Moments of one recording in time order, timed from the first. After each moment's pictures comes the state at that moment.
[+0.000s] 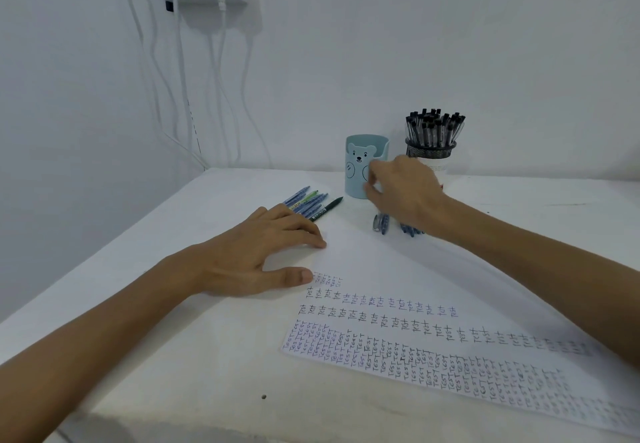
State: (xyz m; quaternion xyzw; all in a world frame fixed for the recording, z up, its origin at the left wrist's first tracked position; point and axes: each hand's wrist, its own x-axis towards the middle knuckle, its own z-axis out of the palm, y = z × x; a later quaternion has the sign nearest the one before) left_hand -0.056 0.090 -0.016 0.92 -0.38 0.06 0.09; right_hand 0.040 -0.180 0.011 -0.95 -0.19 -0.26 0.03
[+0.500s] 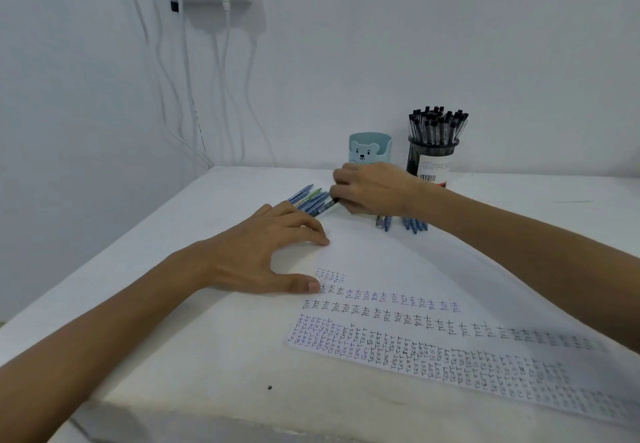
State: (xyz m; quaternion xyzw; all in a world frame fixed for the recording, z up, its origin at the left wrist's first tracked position) left_hand -0.055 0.087 -0.017 0.92 -0.37 0.08 0.08; right_hand 0.067 -0.161 0.011 -0.80 -0.50 -0.26 -0.17
